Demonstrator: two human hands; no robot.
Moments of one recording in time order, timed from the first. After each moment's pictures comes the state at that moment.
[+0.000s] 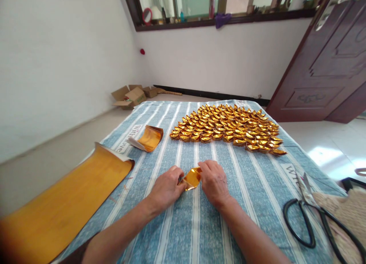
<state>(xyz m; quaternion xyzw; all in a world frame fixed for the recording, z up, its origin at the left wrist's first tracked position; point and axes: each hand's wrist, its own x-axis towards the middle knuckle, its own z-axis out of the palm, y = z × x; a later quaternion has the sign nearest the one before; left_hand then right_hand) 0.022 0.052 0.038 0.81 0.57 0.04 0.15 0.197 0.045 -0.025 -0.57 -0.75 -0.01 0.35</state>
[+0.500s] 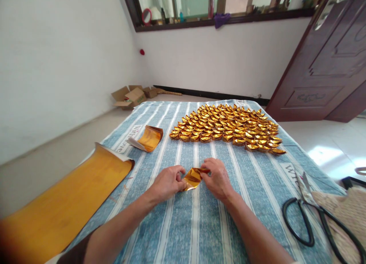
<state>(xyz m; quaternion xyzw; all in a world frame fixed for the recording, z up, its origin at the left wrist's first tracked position) 0.022 0.067 0.043 0.78 0.57 0.04 0.25 0.214 0.051 -0.019 -0.54 -0.72 0.14 0.41</state>
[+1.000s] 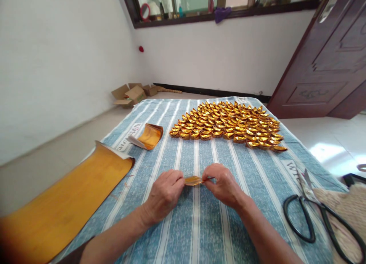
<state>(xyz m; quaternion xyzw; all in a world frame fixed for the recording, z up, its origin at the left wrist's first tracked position) 0.007 0.035 0.021 0.92 0.36 0.16 -0.07 0.229 0.026 0.008 -0.44 -0.77 0.25 0.39</state>
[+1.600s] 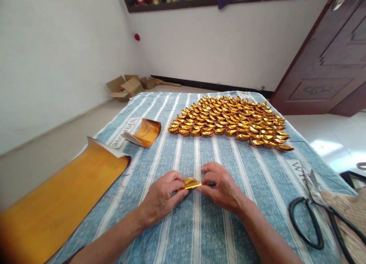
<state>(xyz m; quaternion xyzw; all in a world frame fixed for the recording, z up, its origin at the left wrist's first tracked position) 0.002 0.035 0.024 0.86 0.43 0.18 0.23 0.224 0.024 -0.003 -0.45 -0.79 0.22 0.36</state>
